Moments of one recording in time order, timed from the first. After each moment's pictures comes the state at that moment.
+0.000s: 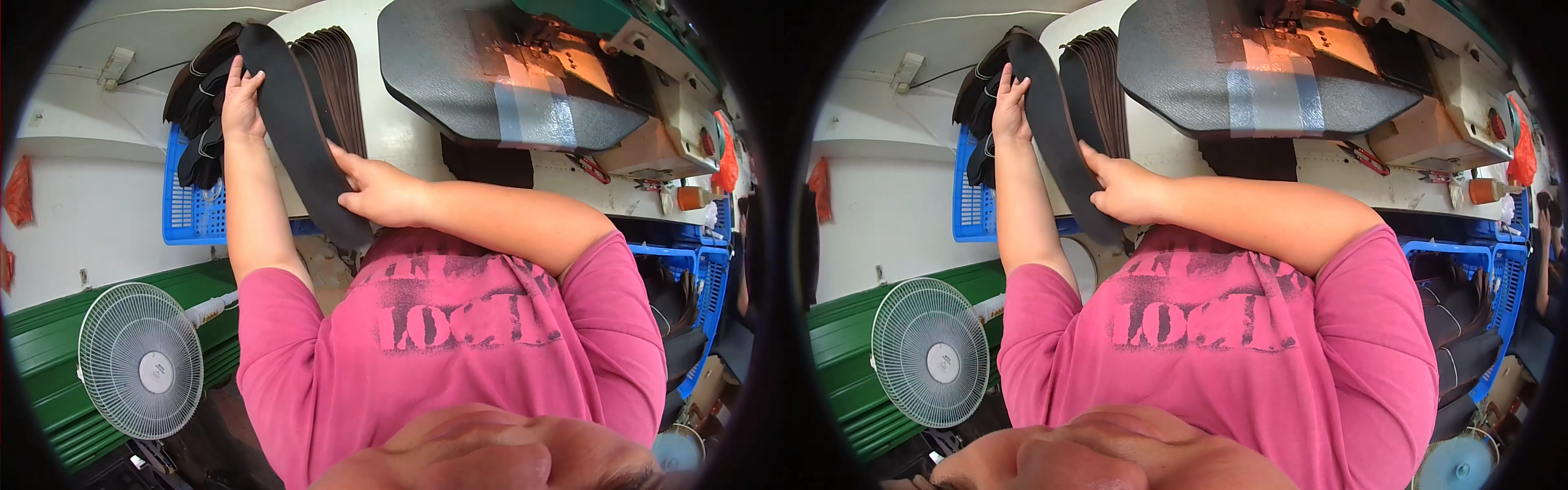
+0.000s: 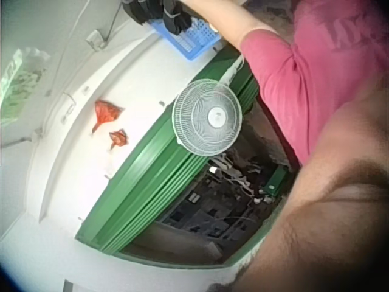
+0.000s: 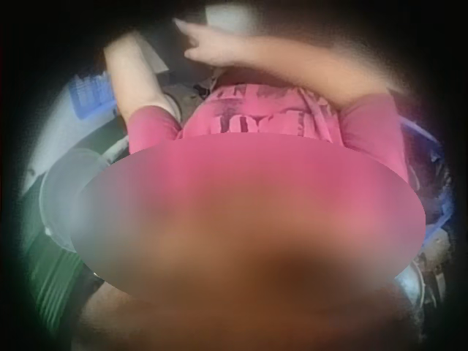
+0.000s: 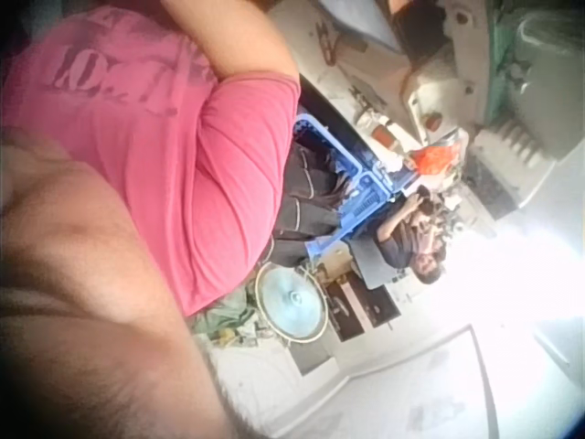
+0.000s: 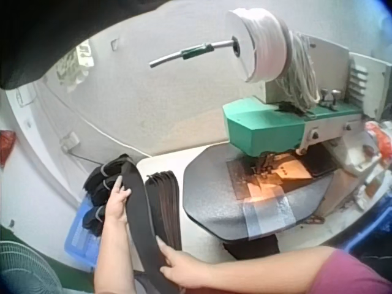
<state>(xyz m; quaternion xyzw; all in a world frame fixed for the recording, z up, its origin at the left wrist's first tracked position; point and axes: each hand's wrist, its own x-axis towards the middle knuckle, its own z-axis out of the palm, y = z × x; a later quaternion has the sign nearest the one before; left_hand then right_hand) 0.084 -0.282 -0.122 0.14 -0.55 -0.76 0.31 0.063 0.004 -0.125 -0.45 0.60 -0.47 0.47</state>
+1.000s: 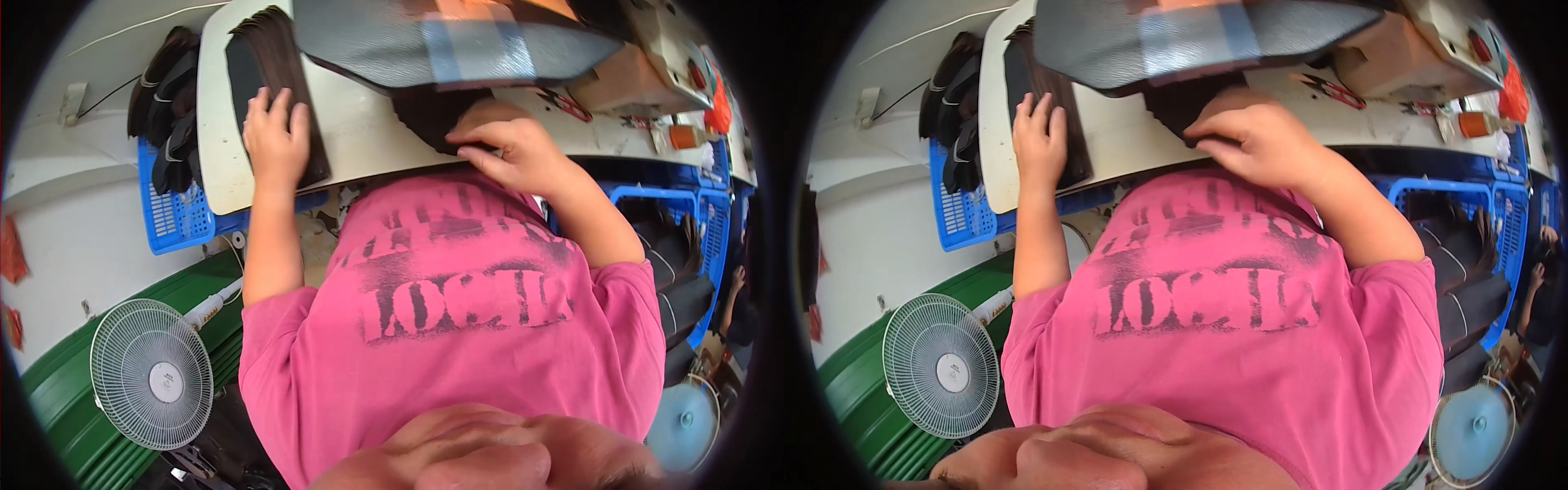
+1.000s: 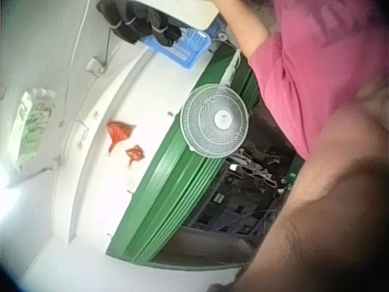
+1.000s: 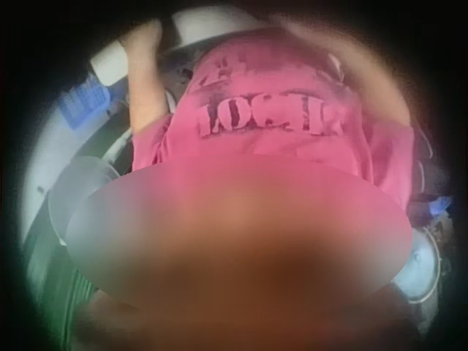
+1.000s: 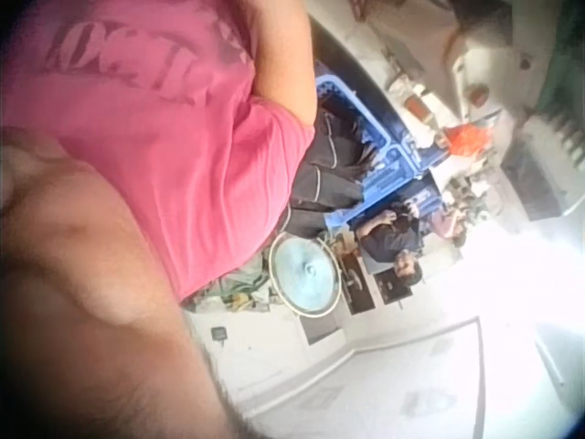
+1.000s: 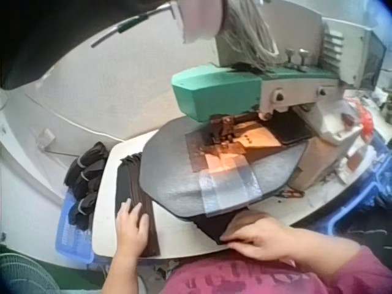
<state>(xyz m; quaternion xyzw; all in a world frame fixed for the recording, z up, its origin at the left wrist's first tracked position) 0.124 -0.135 -0.176 0.18 -0.96 -0.06 0.23 -0.015 0.183 -0.131 -0.57 0.68 -0.46 0.09</state>
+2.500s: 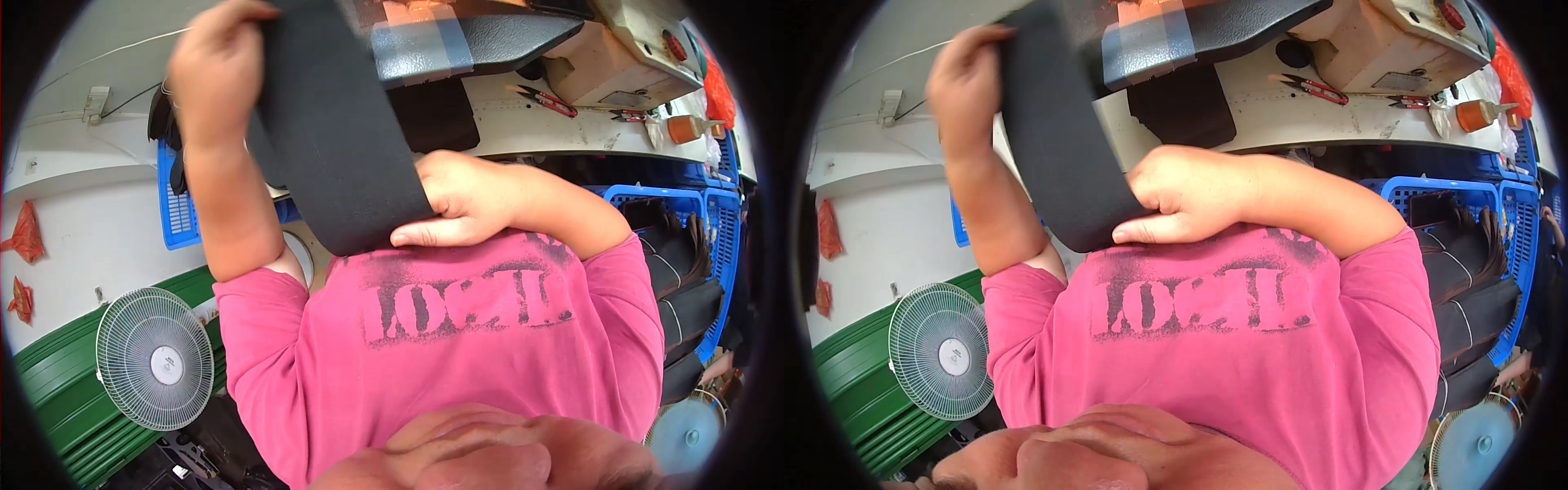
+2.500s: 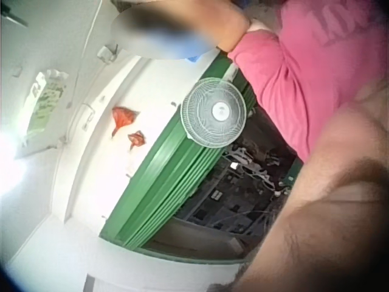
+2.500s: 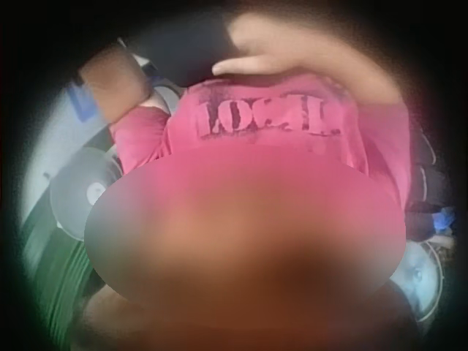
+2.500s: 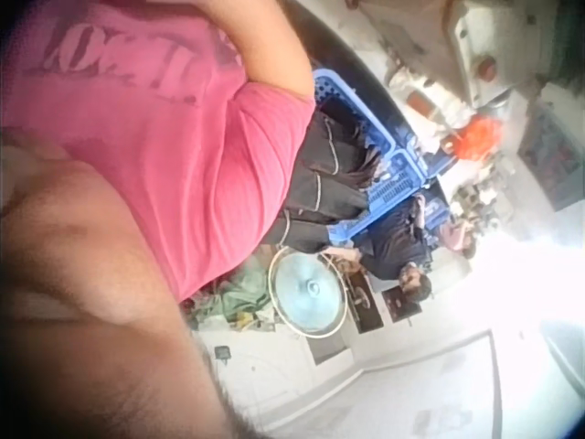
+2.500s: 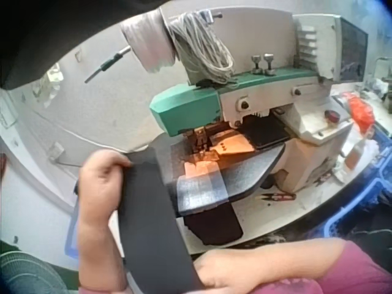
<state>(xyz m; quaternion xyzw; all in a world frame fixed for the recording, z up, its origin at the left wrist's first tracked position) 0.052 -0.063 -0.001 0.03 -0.91 -0.20 0.37 0.019 0.174 -0.101 -0.69 0.44 -0.51 0.27</state>
